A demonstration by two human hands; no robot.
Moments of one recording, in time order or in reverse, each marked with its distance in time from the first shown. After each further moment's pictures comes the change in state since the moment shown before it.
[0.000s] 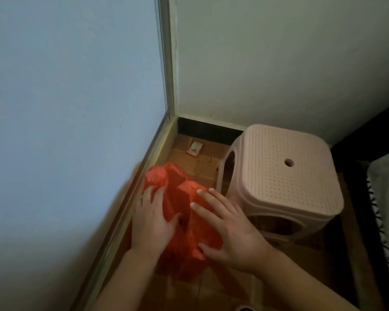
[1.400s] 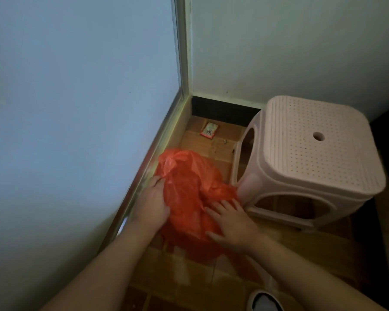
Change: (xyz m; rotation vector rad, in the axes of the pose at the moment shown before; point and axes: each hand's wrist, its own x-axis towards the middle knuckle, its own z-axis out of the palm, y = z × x) left_hand 0.011 -0.070 0.034 -0.016 -0.122 0.054; right_hand 0.029 0.045 0.147 -0.137 -0.238 0.075
